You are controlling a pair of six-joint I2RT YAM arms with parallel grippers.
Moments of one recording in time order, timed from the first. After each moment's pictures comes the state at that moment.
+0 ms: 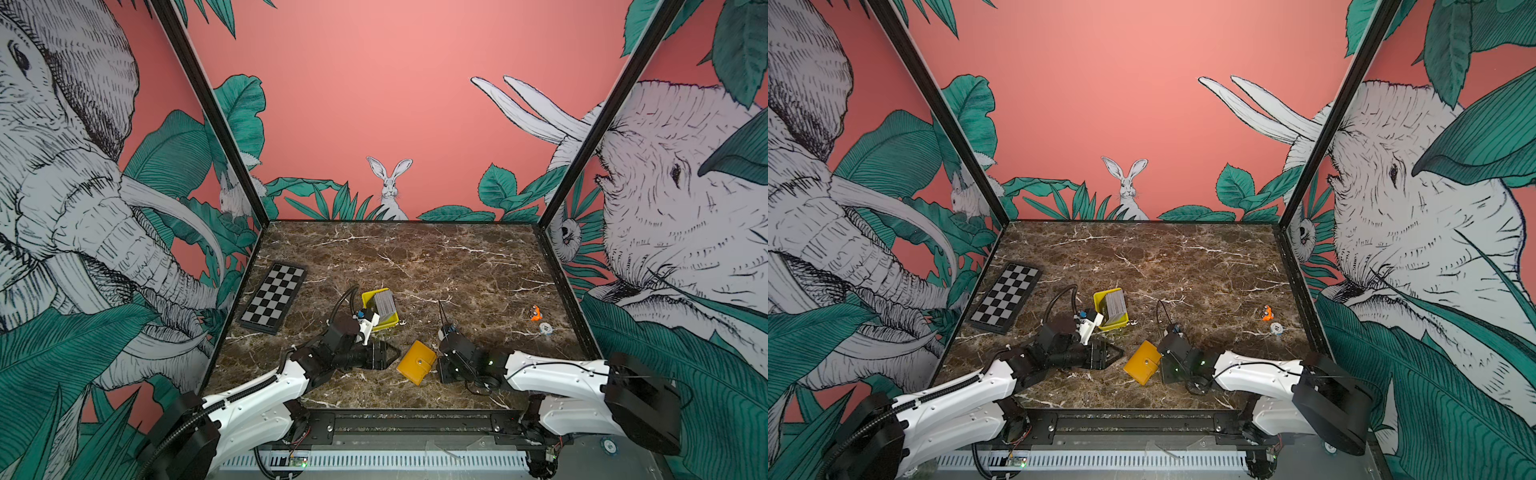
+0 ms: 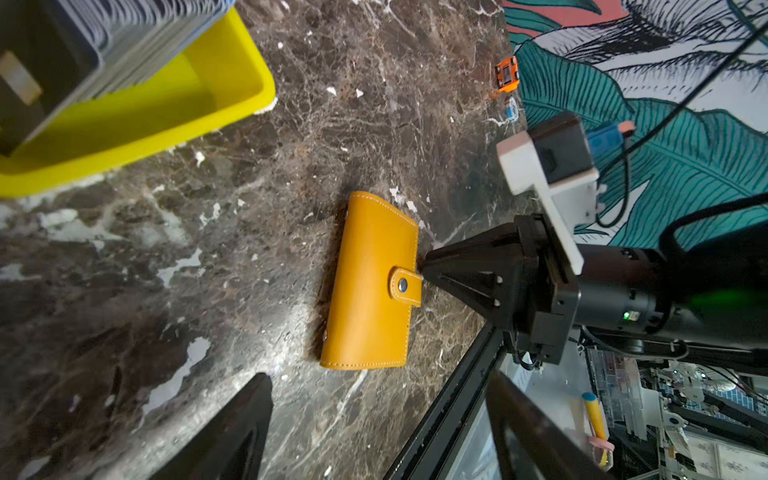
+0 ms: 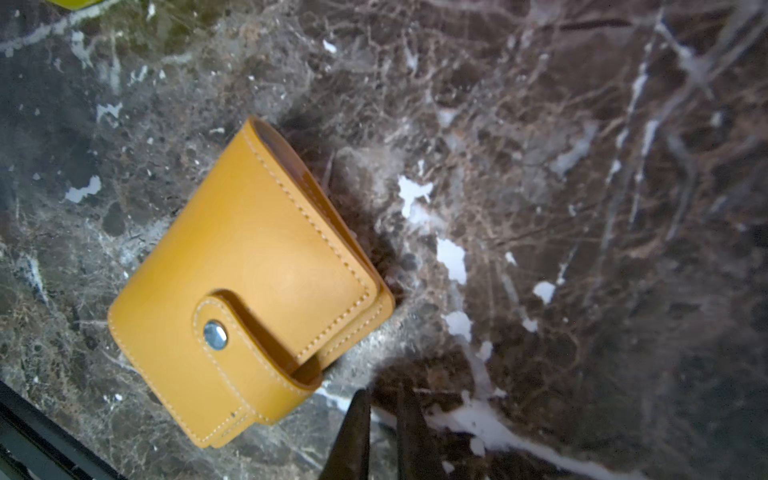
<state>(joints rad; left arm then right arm) -0.80 0.98 0.33 -0.01 0.40 -0.75 1.02 1.27 0.47 -0.25 0.06 0.78</state>
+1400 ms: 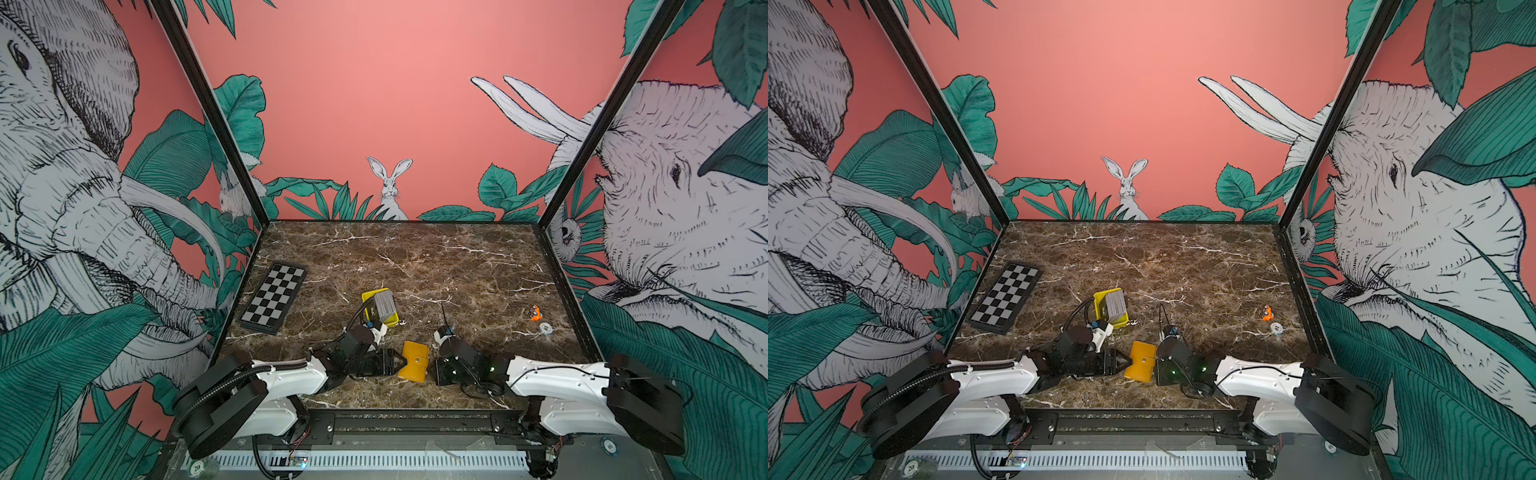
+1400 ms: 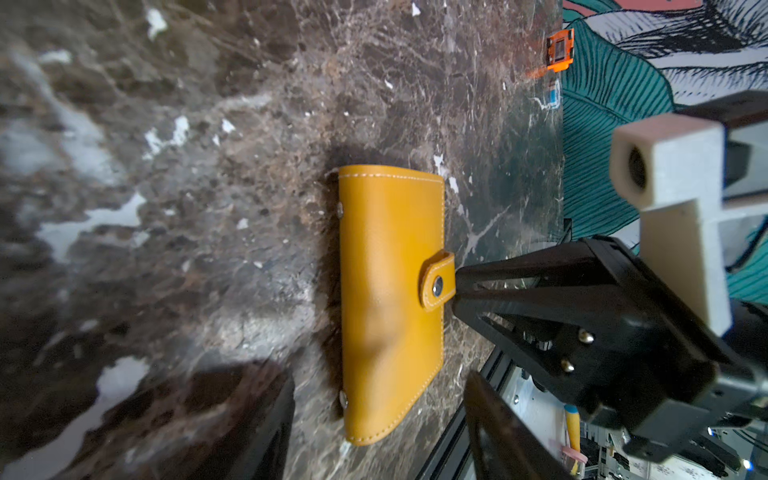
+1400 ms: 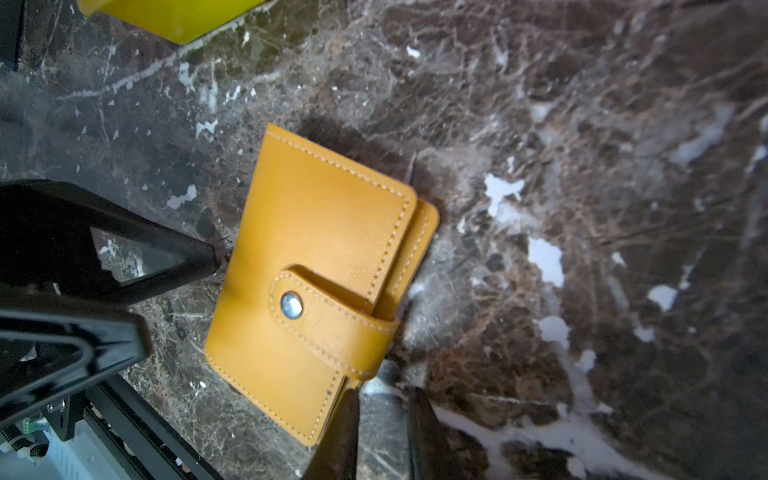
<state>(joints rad) -0.90 1.27 0.28 0.29 0.38 -0.94 1.06 1.24 0.42 -0.12 0.02 0.86</state>
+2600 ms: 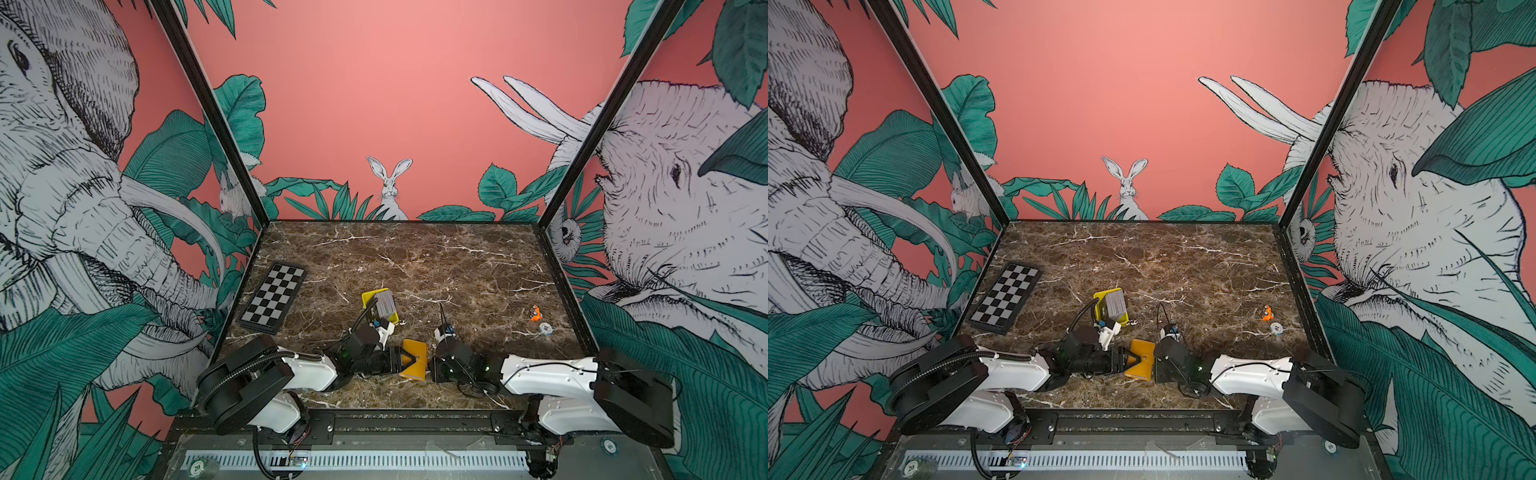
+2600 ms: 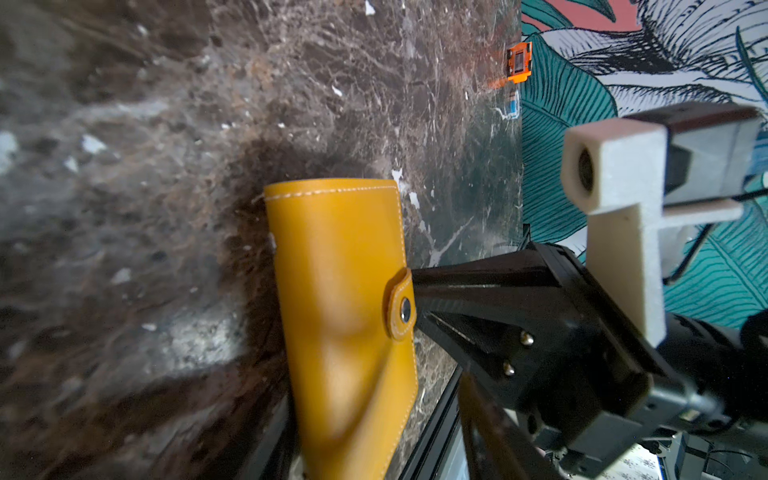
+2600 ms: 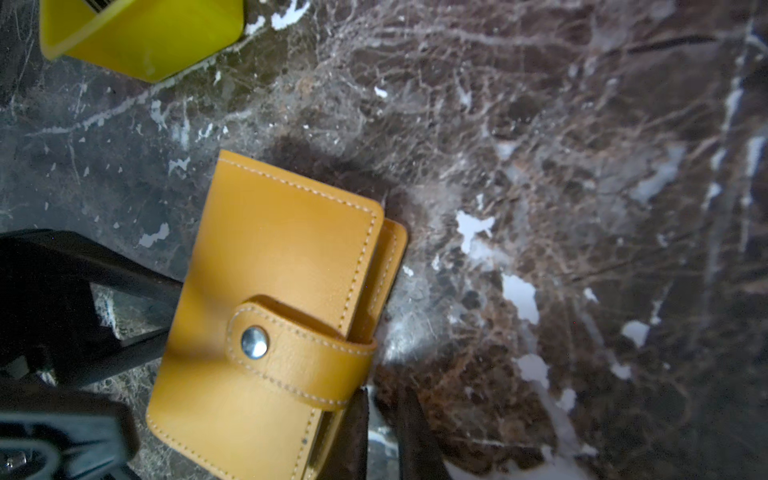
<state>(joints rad) -0.92 1.42 0.29 0.54 0.41 -1.03 1.06 1.30 0.42 -0.06 0.09 0.89</state>
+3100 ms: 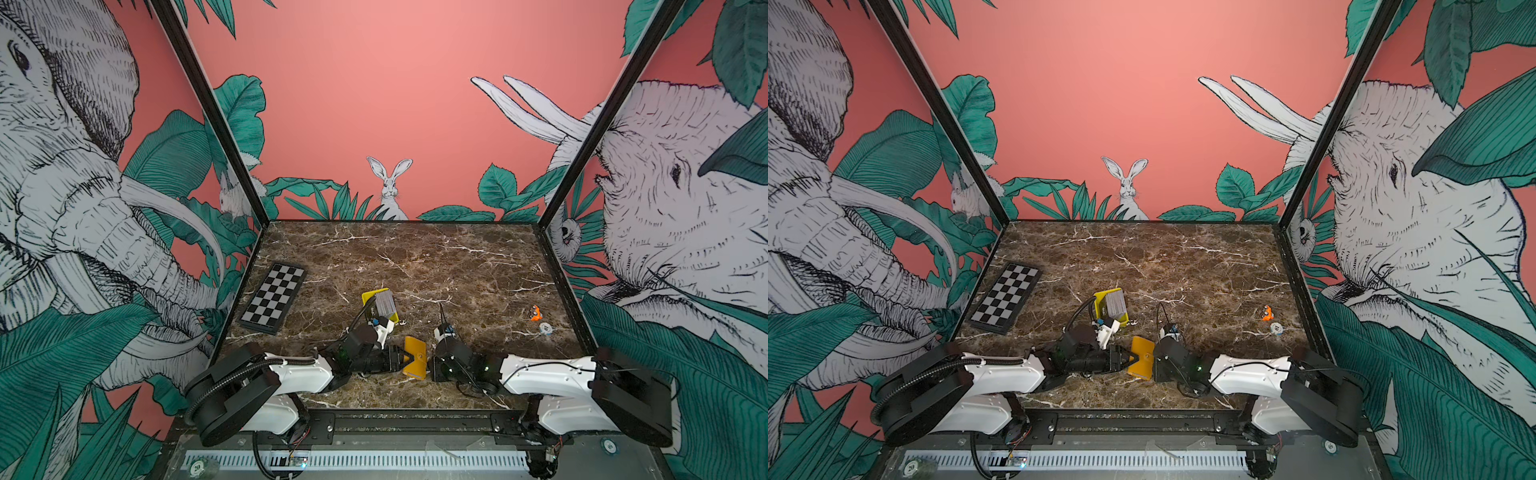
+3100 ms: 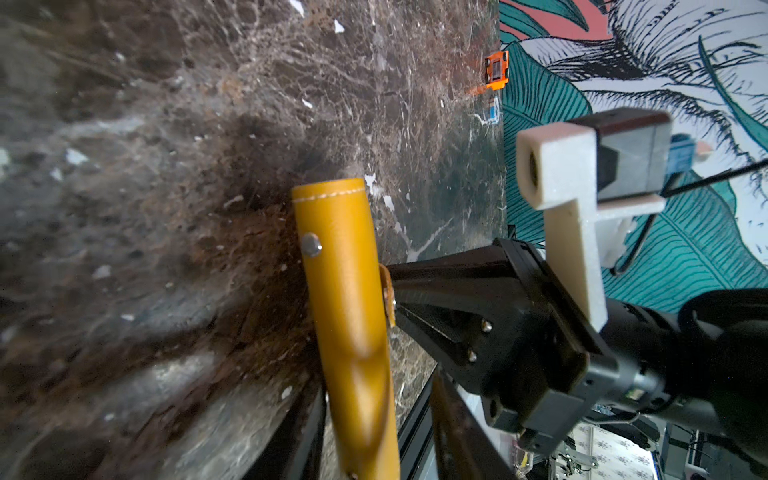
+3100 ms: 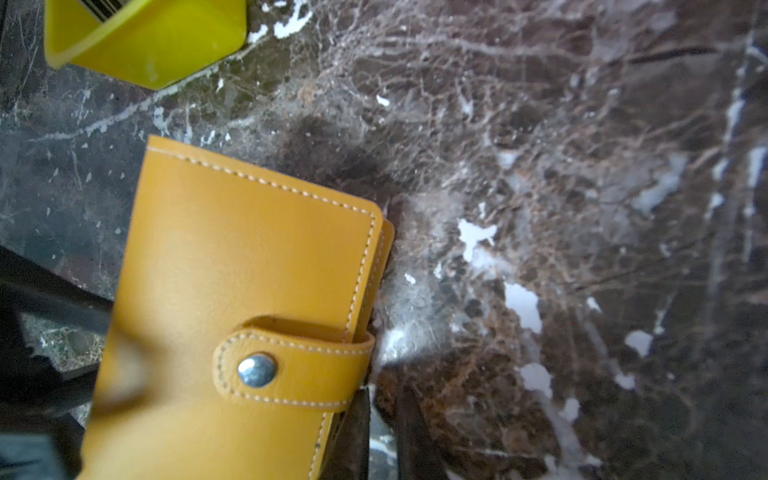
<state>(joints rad) -0.92 1.35 0.29 0.49 0.41 -1.03 1.06 1.31 0.42 -0.05 0.10 0.89</state>
